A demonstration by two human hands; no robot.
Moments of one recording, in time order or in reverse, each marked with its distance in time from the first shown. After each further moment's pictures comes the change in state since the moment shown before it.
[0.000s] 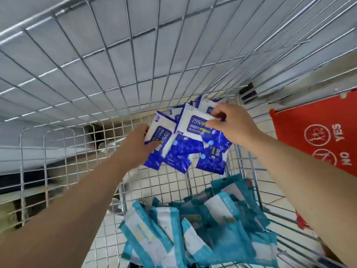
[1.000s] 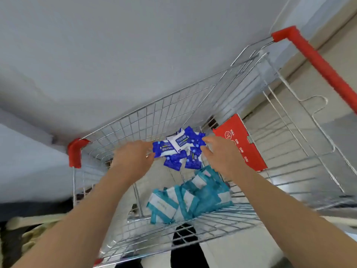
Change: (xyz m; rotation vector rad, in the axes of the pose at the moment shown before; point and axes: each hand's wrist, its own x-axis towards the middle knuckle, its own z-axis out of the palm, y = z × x) left_hand -0.250 0.114 -0.140 0.626 0.202 0.344; right_hand -0.248 -0.166 -0.134 -0.144 0.129 0.119
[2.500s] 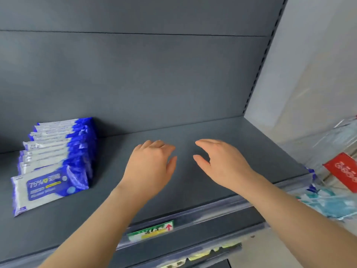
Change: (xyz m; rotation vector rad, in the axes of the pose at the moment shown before) left_hand -0.703 -0.593 -0.319 0.233 0.742 0.163; right_hand -0.551 -0.816 0.130 -0.180 0.347 -0.571
